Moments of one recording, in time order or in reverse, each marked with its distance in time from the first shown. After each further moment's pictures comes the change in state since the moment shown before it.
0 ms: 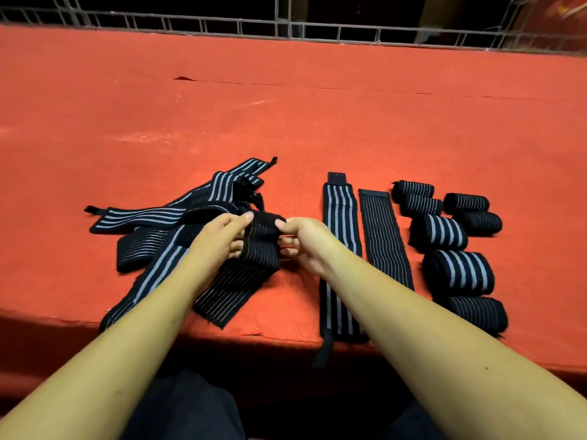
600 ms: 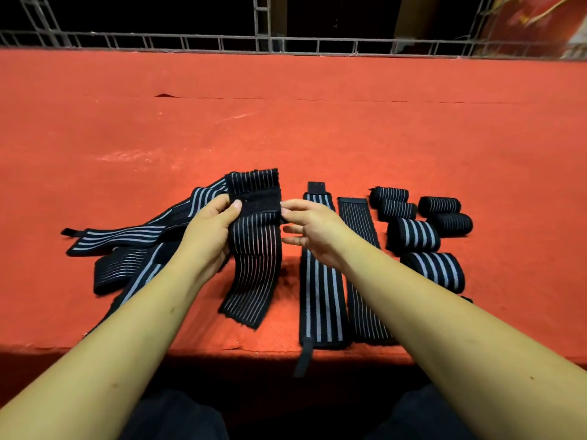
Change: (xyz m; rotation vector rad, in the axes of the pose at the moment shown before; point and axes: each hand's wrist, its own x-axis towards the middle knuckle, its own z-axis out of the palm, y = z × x) left_hand 0.012 0.042 0.042 -0.170 -0.016 0.047; right_hand -0.034 -0.048 -0.043 -0.167 -0.040 -0.234
